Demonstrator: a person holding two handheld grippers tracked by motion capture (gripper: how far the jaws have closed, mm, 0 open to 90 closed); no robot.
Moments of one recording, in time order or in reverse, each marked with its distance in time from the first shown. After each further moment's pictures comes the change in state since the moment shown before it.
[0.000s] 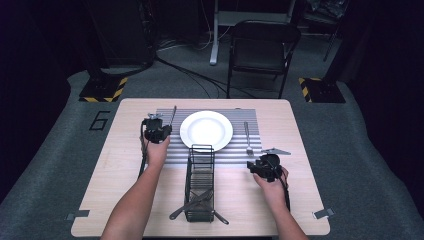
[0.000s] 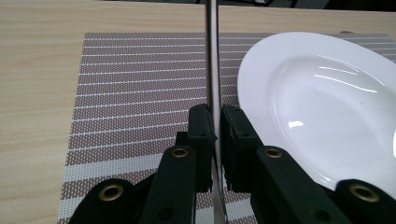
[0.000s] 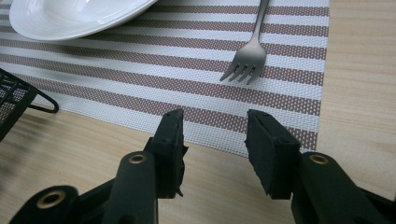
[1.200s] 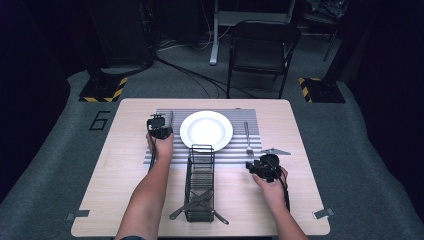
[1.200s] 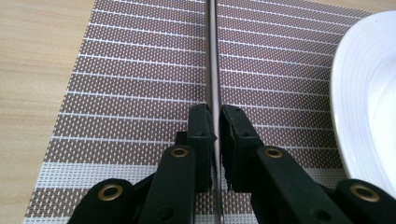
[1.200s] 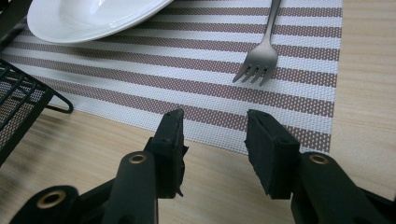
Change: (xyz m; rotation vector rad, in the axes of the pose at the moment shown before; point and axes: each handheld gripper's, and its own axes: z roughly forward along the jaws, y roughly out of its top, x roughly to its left) left arm 0.009 -0.002 0.053 0.129 0.126 -0.141; right arm 0.002 0.000 -0.001 -0.005 0.034 0.002
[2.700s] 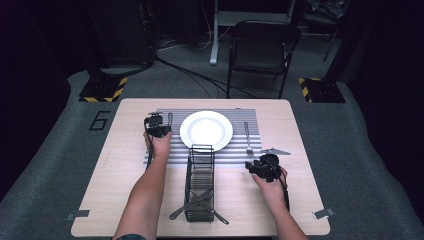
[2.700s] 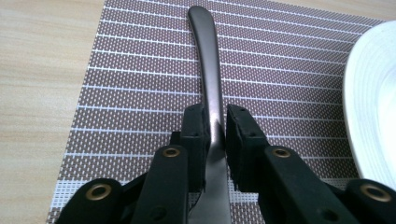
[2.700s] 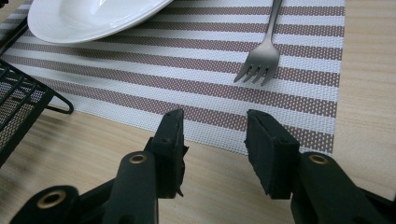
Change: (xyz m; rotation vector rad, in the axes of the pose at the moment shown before) left arm 0.013 0.006 0.001 -0.001 -0.028 0.002; right arm 0.000 0.000 0.001 -0.002 0.003 0.008
